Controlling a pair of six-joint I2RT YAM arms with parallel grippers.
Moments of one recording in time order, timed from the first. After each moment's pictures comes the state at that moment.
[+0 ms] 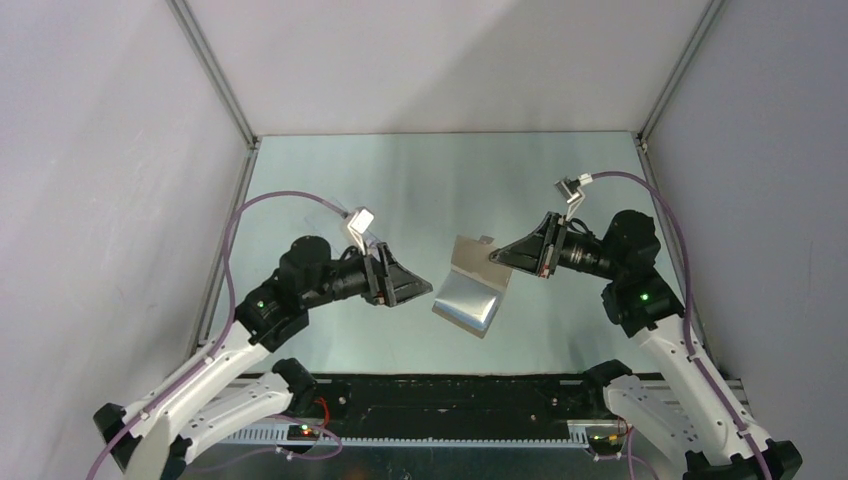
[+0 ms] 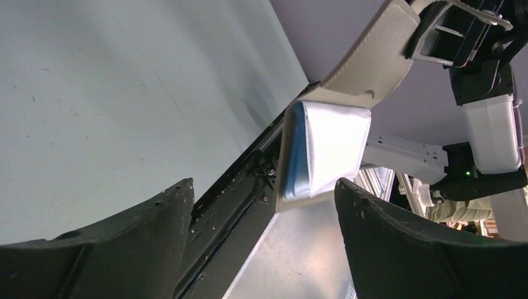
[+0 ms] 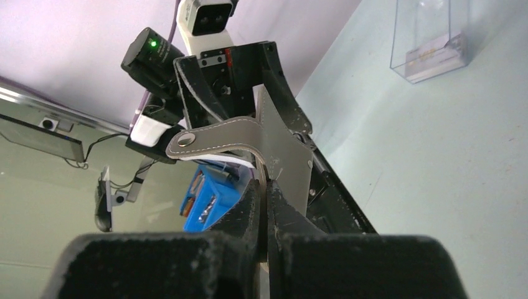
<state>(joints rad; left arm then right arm) -0.73 0.74 0.78 -0.32 0.37 -0.78 0.37 0.77 0.82 -0.07 -0.85 0.89</state>
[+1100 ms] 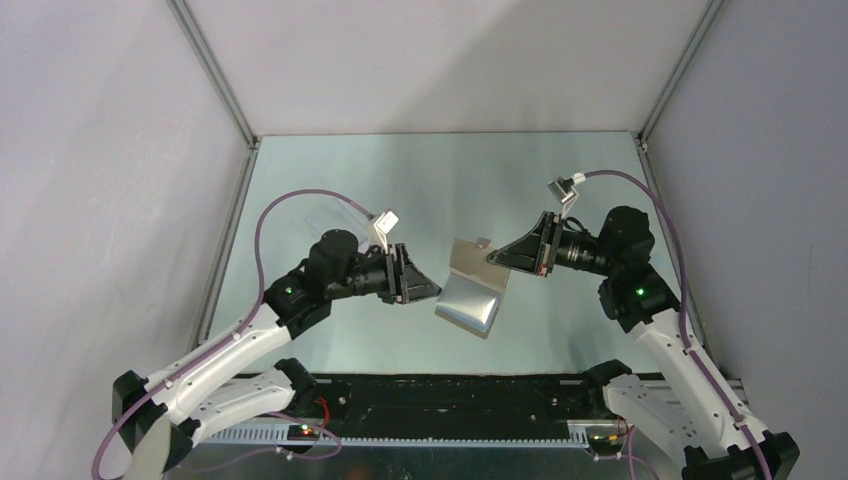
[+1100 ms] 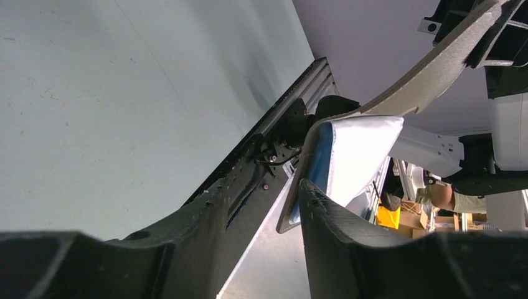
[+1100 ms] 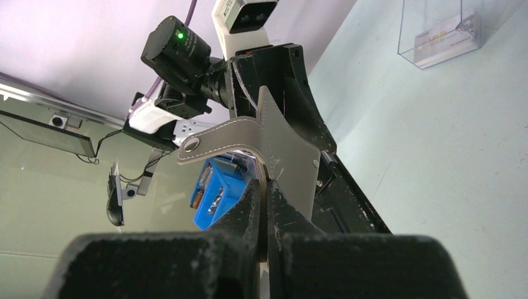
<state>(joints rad) -0.76 0.90 0.75 -0.22 0.43 -0.81 0.36 0.81 0.82 -0.06 -0.90 0.92</state>
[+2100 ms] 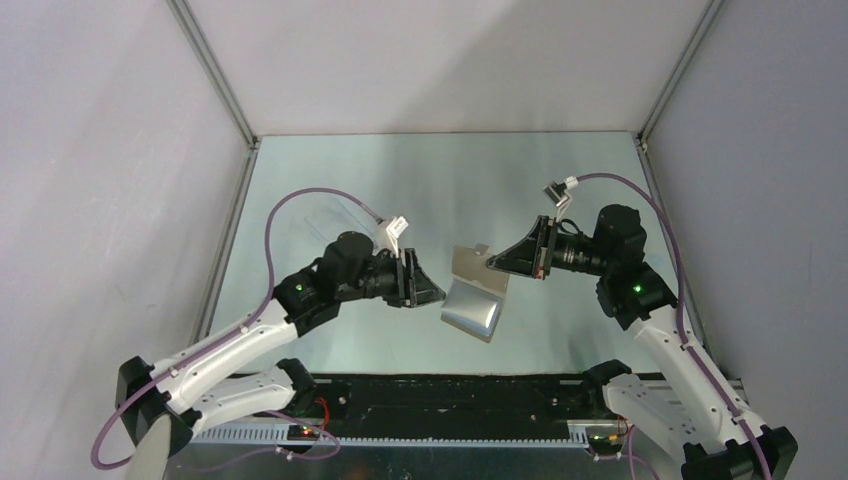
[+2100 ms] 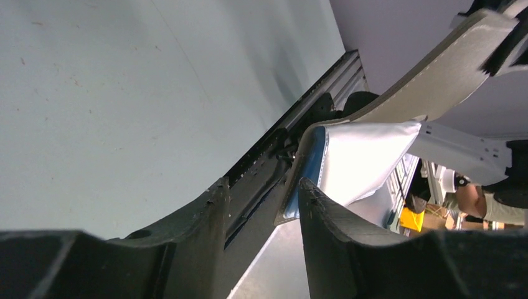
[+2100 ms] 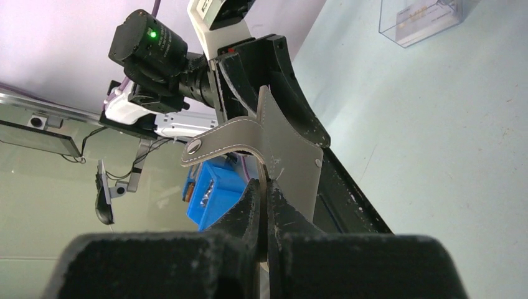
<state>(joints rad) -0.81 0.95 0.77 -0.27 0.32 -0.78 0.36 0.83 0.82 -0.15 -0.90 0.85</state>
